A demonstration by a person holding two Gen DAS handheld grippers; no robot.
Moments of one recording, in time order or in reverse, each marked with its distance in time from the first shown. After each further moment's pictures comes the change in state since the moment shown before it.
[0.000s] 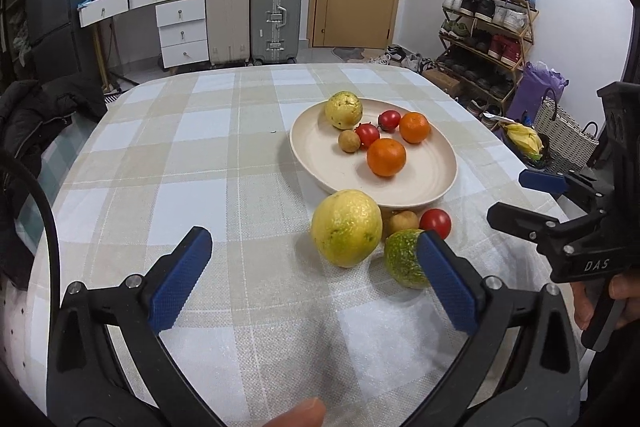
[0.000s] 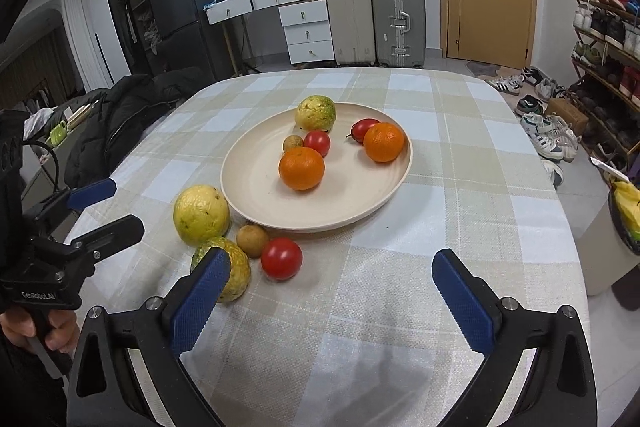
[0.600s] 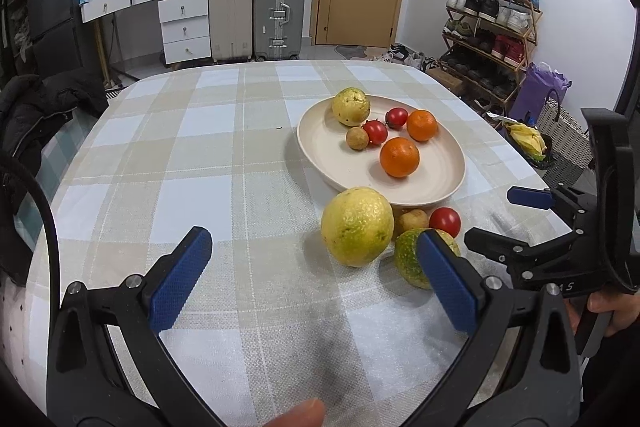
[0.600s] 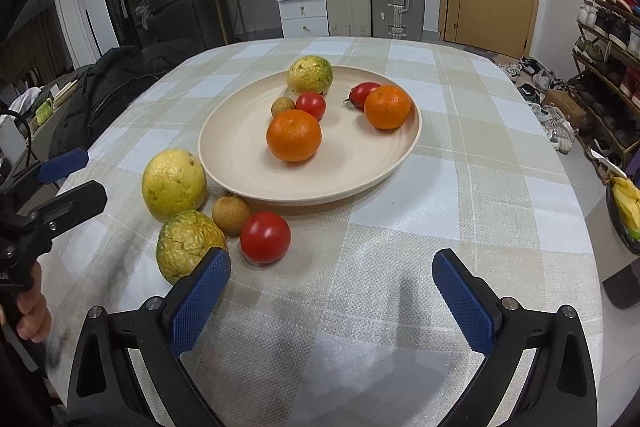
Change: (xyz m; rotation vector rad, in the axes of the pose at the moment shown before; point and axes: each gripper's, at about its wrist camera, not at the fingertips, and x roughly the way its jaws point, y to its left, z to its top) left arm 0.014 0.008 0.002 -0.015 0.015 -0.006; right arm 0.034 0.005 -0.013 -0.035 0.091 -0.056
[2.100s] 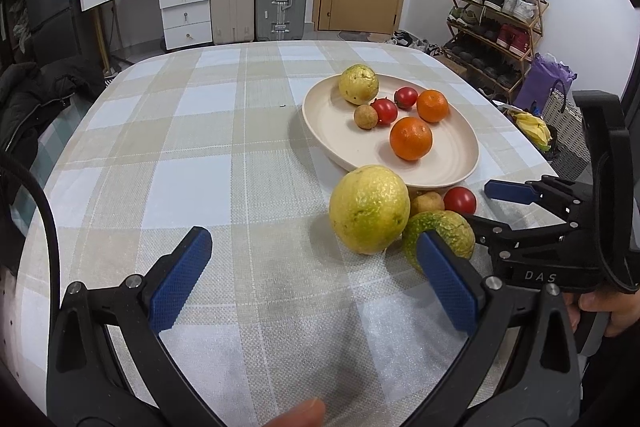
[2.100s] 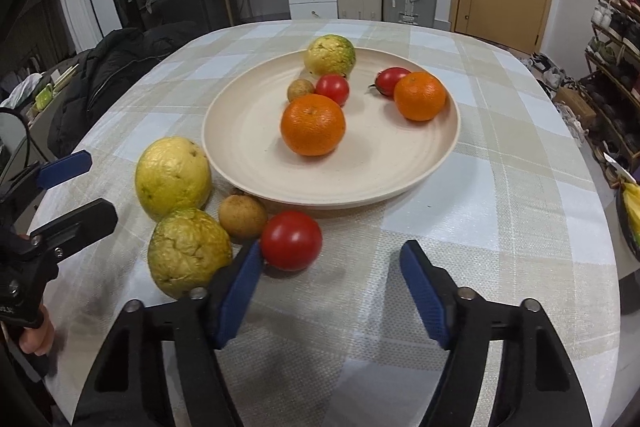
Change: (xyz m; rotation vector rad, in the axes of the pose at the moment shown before) left arm 0.025 0.006 -0.006 -0.006 0.053 0.010; right arm 0.029 0.017 0.009 -0.033 0.052 0.021
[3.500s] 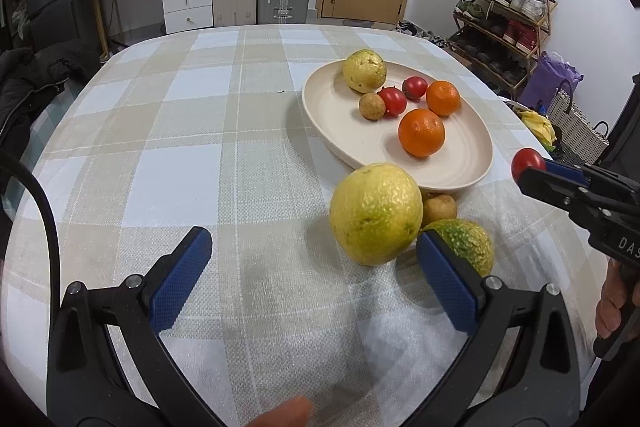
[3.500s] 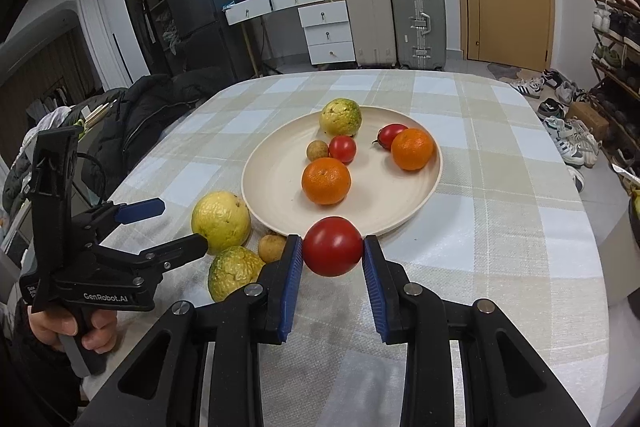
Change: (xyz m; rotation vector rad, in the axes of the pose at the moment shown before) left arm 0.032 -0.001 0.003 -0.033 0.055 -0.003; right arm -0.060 -0.016 0.002 0.043 -0.154 0.109
